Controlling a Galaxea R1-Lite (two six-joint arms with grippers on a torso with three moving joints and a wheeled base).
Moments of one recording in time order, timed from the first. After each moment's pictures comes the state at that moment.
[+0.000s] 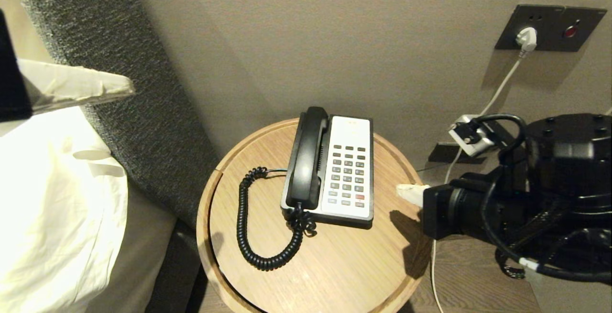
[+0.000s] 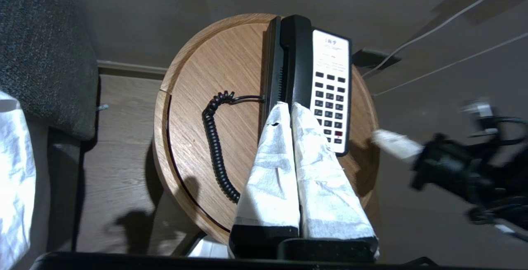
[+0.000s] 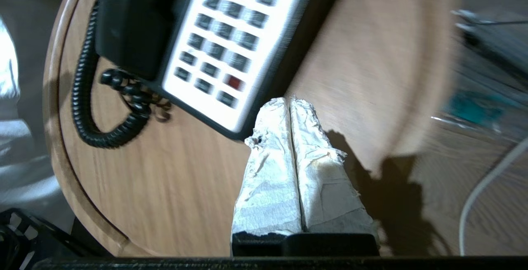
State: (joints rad) left arm -0.91 1.15 -1.42 0.54 0.47 -0.50; right arm 0.76 1.47 -0.73 -0.33 -0.17 0.30
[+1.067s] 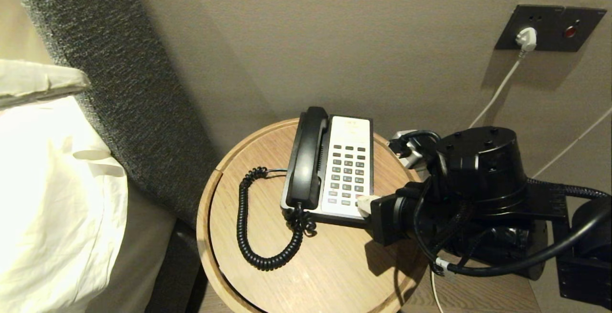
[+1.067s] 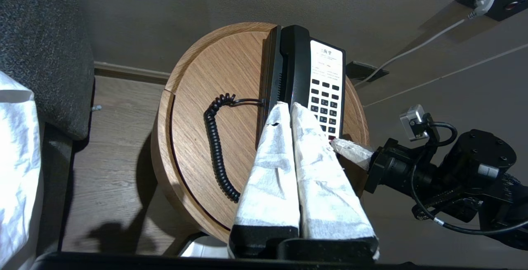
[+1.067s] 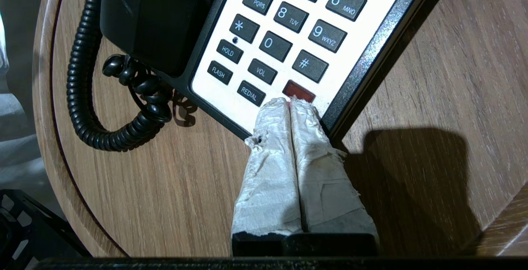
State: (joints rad) left arm -0.89 1.08 -1.39 0.54 0.47 -0.53; right arm 0.82 1.65 -0.82 -0.34 -0.17 0.30
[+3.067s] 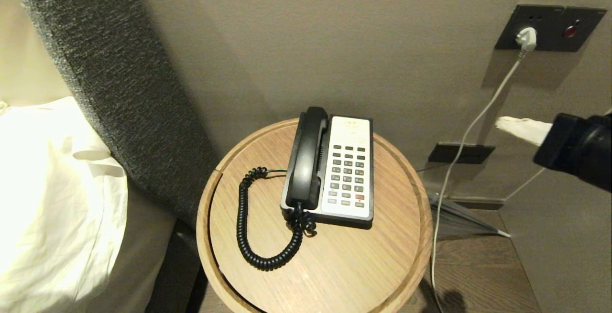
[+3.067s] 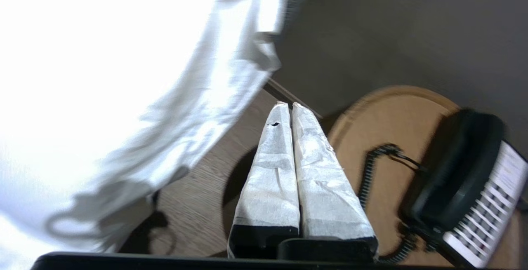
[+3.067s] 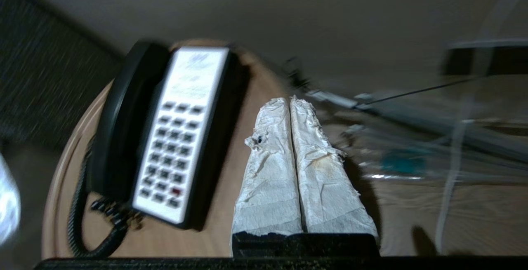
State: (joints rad) left arm -0.29 0.84 -1.07 0.53 0.44 -0.61; right arm 0.46 1.16 -0.70 -0.34 -0.21 0.32
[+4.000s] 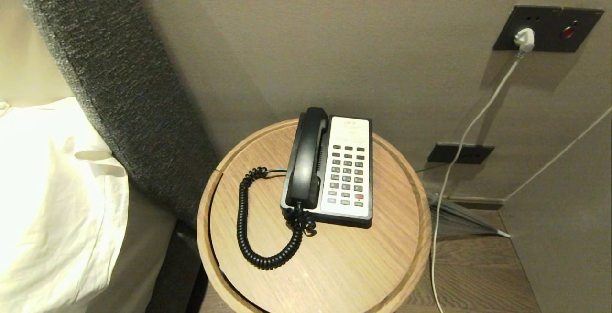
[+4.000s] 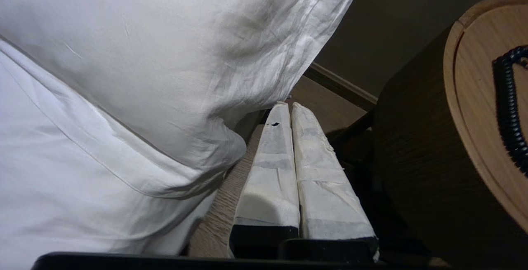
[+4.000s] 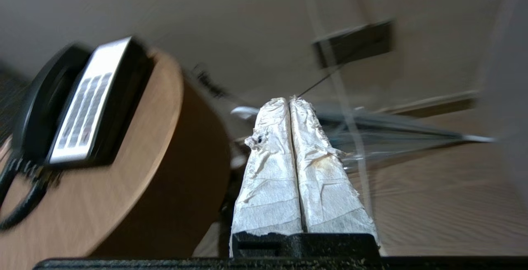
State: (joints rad) left arm 0.01 0.16 -0.38 0.41 0.24 -0.35; right arm 0.17 0.29 -0.06 -0.33 -0.15 0.31
